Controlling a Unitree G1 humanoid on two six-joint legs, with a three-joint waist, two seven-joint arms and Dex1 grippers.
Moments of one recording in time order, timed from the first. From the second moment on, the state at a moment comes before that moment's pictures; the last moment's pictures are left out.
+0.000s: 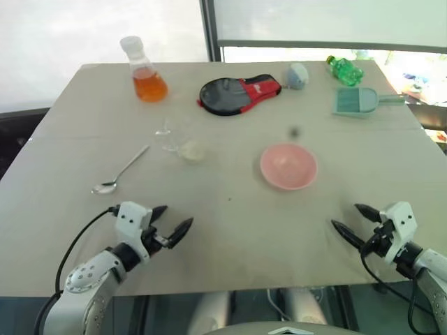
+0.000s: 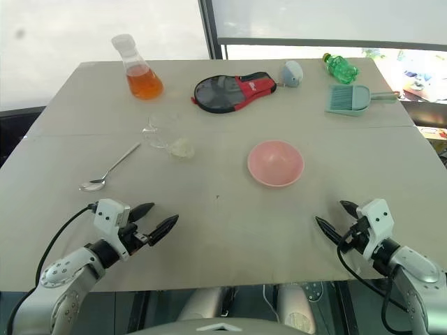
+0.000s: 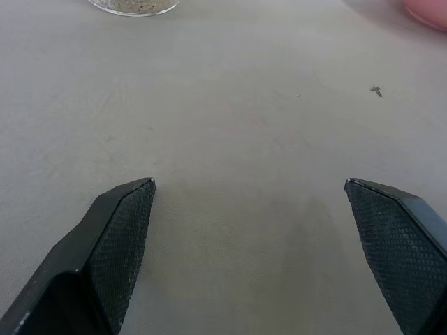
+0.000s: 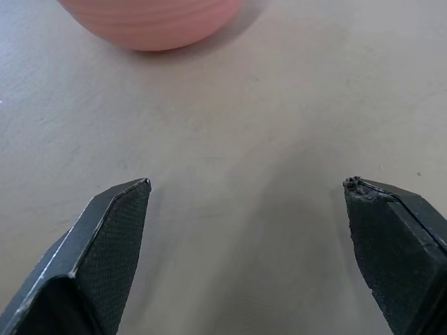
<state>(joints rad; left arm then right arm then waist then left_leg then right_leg) 0.33 0.50 0.27 -0.43 -0.45 0.43 -0.62 0.32 -0.54 -0.26 -0.35 0.44 0.30 0.72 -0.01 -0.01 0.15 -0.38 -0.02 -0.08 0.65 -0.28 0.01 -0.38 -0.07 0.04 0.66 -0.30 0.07</state>
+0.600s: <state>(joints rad) 0.29 0.45 0.26 -0.40 -0.40 0.37 -0.57 0.30 -0.52 -0.23 -0.27 0.41 0.17 0.77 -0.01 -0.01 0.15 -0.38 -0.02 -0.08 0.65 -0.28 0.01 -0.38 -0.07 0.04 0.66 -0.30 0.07</state>
